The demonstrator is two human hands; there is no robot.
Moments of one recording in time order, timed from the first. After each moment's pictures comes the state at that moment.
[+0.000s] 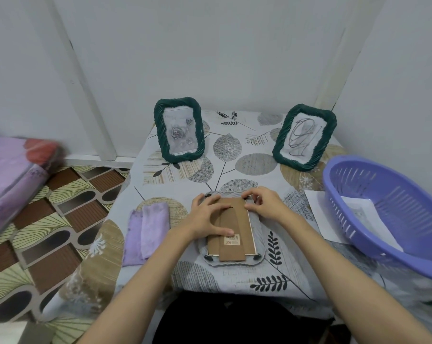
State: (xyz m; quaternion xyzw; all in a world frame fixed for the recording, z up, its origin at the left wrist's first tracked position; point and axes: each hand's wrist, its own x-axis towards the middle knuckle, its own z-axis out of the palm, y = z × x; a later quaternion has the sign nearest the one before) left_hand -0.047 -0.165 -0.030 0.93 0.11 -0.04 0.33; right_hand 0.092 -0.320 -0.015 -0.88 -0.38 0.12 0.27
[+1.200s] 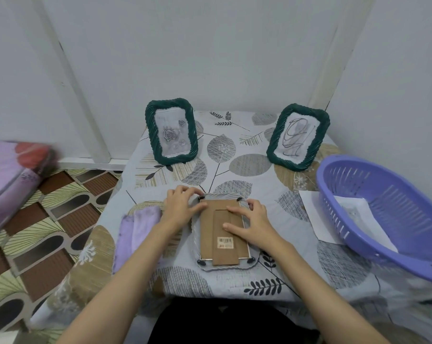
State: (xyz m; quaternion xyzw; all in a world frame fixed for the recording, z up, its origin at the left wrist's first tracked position) left_hand -0.028 -0.127 -0.043 0.93 0.23 0.11 0.28; right_hand 0.042 -0.332 -0.036 -0.87 -0.32 0.14 0.35
